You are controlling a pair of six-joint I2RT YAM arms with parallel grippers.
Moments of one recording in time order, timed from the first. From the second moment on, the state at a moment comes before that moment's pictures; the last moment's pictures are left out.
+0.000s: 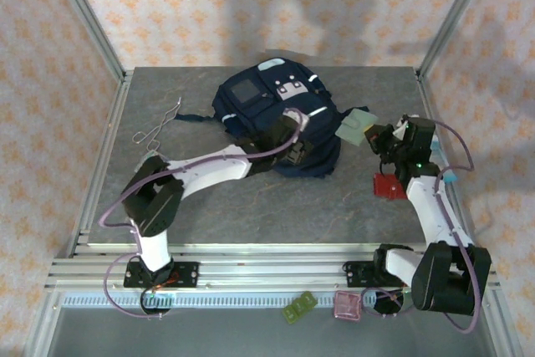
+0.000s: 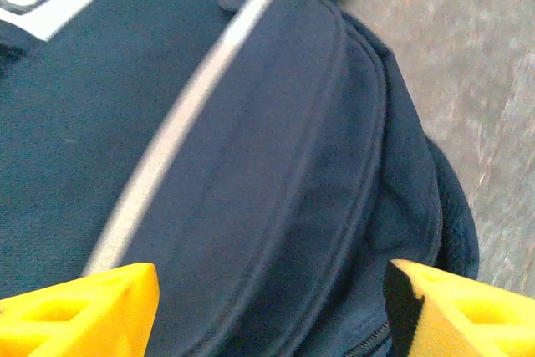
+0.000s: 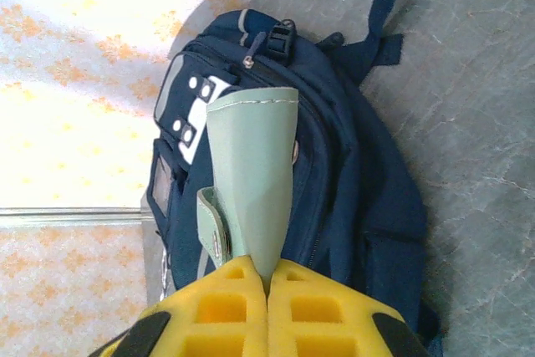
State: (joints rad) left arm -0.82 1.84 1.33 -0.18 -0.25 -0.18; right arm -0.13 1.10 0.71 -0.16 -0.49 0.90
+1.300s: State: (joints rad) left arm -0.73 1.85 1.48 -0.27 -0.39 -0.07; right arm 0.21 1.41 0.77 0.12 -0.57 1.03
